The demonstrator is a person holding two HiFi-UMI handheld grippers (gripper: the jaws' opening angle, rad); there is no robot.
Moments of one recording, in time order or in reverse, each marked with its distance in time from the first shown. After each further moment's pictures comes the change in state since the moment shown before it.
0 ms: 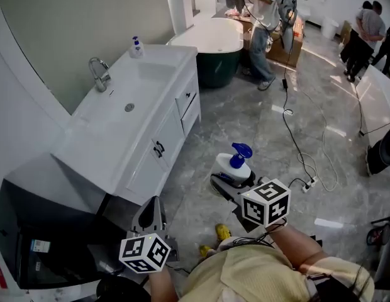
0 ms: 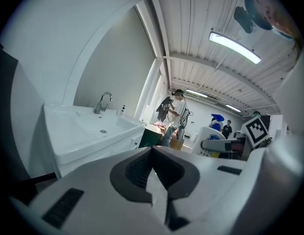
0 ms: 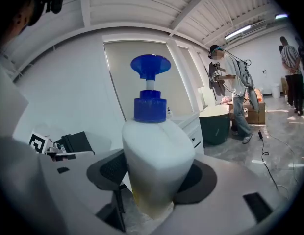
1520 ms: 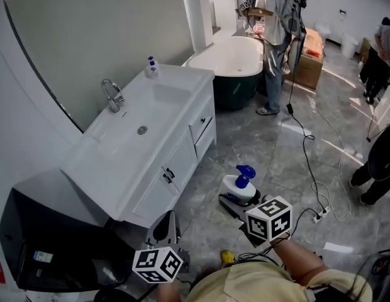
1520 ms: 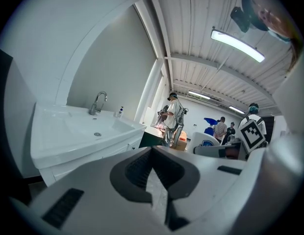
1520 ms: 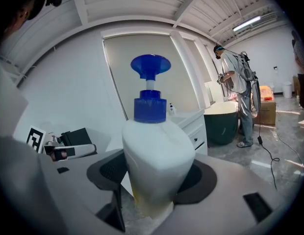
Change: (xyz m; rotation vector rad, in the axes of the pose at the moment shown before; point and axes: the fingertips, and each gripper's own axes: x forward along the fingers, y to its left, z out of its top) left arm 0.081 -0.034 0.019 -0.012 -0.041 0.025; right arm 0.047 -0.068 0.028 -0.037 0.066 0.089
